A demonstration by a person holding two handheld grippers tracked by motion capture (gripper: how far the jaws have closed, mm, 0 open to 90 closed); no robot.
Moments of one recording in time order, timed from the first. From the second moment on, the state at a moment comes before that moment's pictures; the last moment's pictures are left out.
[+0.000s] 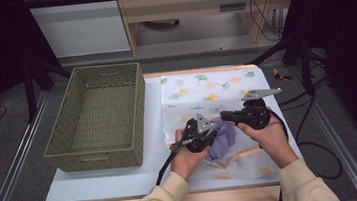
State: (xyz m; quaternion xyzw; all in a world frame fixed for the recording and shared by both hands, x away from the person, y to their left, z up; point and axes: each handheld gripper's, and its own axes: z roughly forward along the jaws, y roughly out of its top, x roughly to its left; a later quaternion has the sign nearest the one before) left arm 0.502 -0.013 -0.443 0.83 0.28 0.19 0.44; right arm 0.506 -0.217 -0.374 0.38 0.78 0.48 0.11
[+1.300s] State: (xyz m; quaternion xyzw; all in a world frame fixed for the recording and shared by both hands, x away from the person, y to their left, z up) left arm 0.437 0.044 -0.434 0.79 0.28 0.17 0.51; right arm 0.491 -0.201 -0.400 0.38 0.76 0.52 0.07
